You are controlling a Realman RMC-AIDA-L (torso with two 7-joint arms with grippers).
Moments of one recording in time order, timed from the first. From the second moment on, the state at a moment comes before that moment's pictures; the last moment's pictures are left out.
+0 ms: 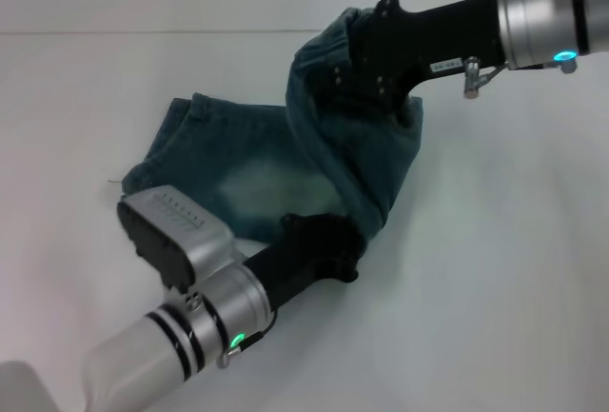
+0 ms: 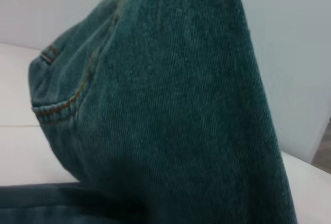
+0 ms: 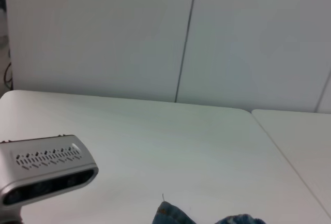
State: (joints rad) left arm -0.69 -2.18 0.35 -0.35 1.63 1.02 -0.42; right arm 0.87 2.05 -0.89 -0.77 -2.04 -1.47 1.38
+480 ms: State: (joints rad) left arm -0.42 -2.17 0.26 -0.08 1.62 1.32 -0.40; right arm 0.92 2.05 -0.93 -0.74 -2.09 -1.42 1.38
